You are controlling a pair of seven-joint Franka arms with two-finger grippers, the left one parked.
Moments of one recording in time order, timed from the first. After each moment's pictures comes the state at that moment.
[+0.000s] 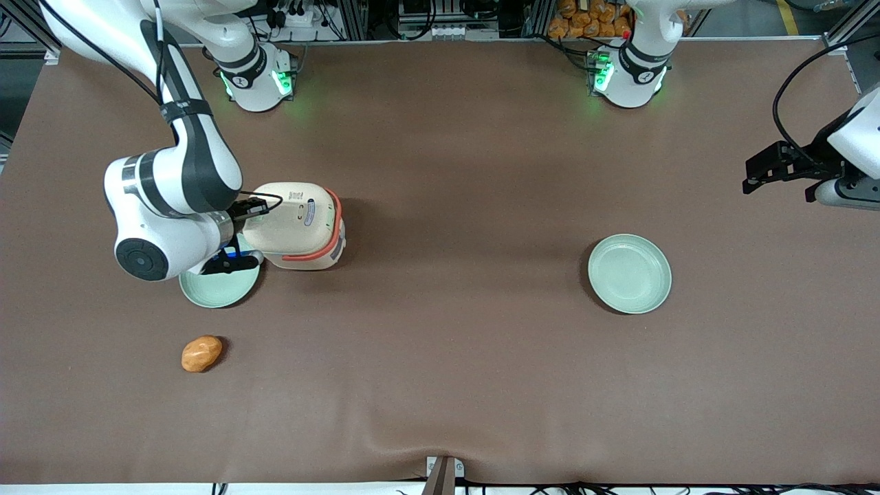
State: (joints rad) arm 0.18 0.39 0.01 -1.71 0.14 1.45 0.04
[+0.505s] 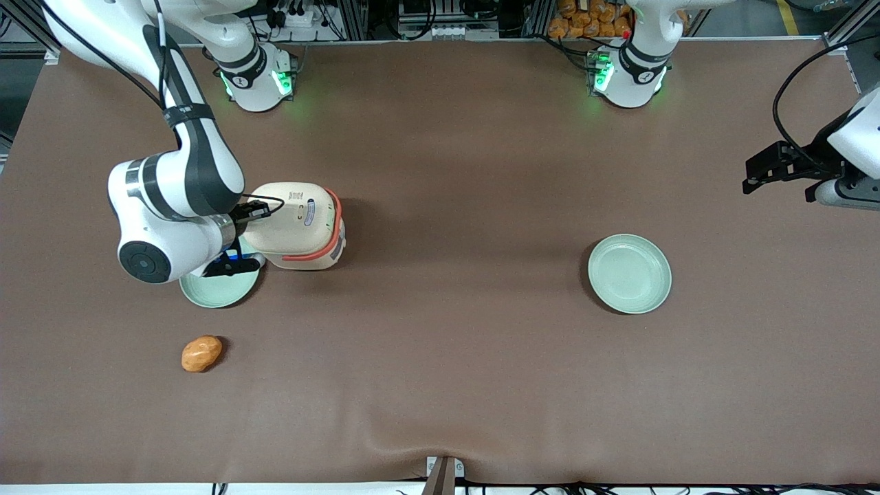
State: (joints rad) arm 0.18 0.40 0.01 -1.71 0.14 1.46 0.04
